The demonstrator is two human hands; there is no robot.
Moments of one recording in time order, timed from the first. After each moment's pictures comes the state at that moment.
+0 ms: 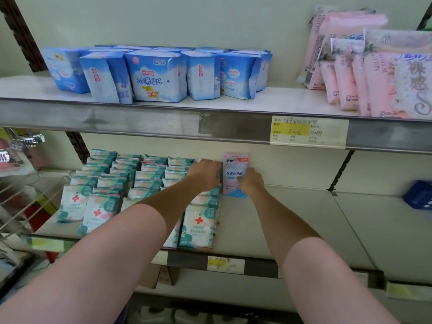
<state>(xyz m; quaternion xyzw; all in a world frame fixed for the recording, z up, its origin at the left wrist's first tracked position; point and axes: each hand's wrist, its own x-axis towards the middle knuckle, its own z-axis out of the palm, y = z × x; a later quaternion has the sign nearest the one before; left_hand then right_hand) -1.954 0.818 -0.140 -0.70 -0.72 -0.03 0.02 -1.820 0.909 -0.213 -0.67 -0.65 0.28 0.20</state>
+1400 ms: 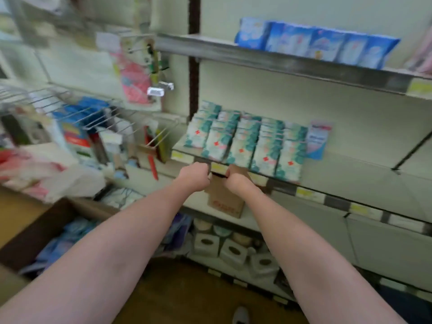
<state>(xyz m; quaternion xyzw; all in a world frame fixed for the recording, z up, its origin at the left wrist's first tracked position) -2.160 0.470 -0.205 -0.56 -0.82 -0.03 -0.09 -2.029 0.546 -0.213 -0.50 -0.83 0.24 0.03</state>
